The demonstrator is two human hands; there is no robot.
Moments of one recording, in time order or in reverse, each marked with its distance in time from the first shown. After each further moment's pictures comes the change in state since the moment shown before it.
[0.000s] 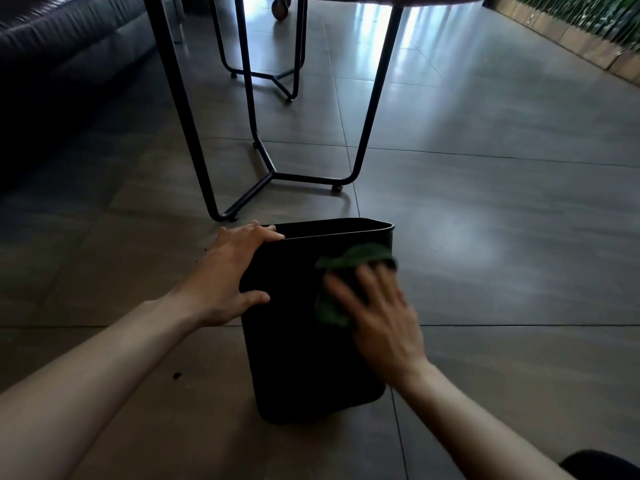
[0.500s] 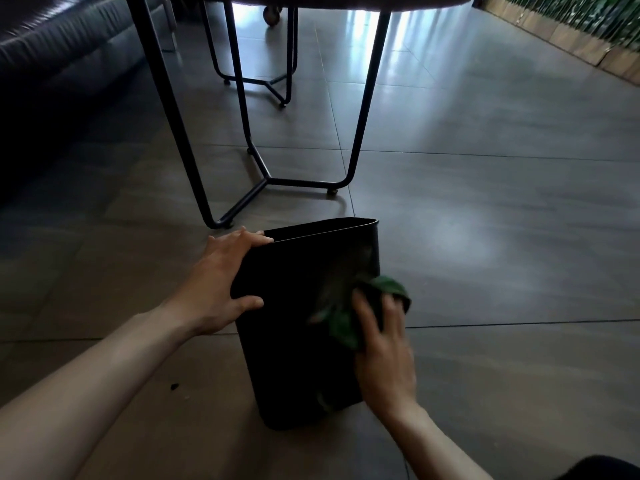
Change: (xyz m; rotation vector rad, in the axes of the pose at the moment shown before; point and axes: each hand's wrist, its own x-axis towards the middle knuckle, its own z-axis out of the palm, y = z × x) left_hand 0.003 -0.002 0.001 -0.048 0.013 -0.051; right_hand -0.038 -0.025 0.013 0.227 -0.018 0.518
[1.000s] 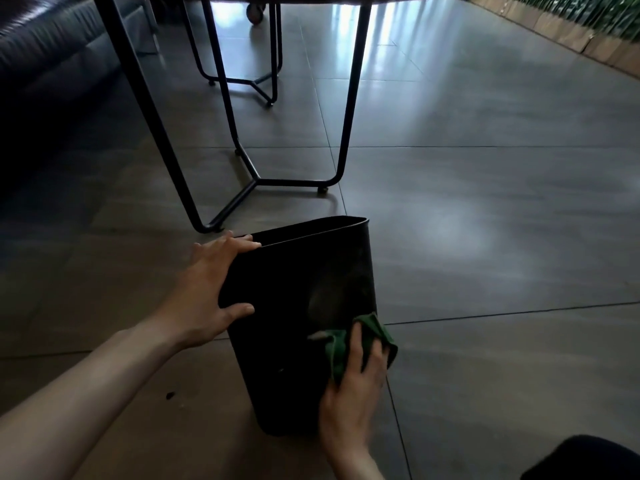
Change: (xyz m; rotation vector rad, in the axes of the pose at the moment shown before) left_hand -0.003 0.008 0.000 -0.021 -0.003 0.004; right_hand -0.056 -0.045 0.042 0.185 0.015 0.458
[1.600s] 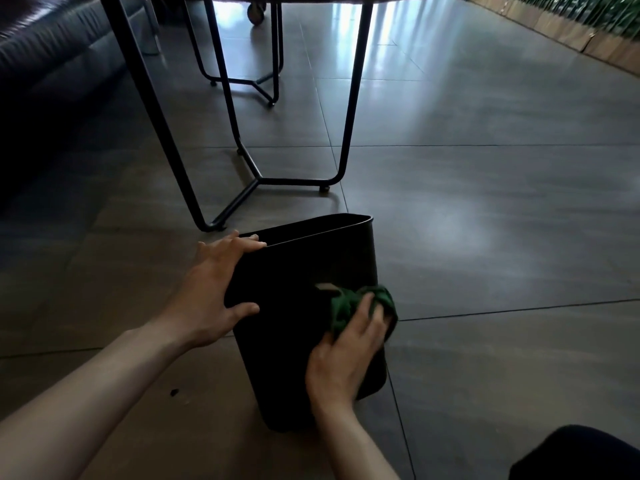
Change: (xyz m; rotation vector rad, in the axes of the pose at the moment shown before) left_hand -0.005 0.000 0.003 0.001 0.009 0.024; right_hand 0.030 -0.059 -0.001 0.134 0.106 0.152
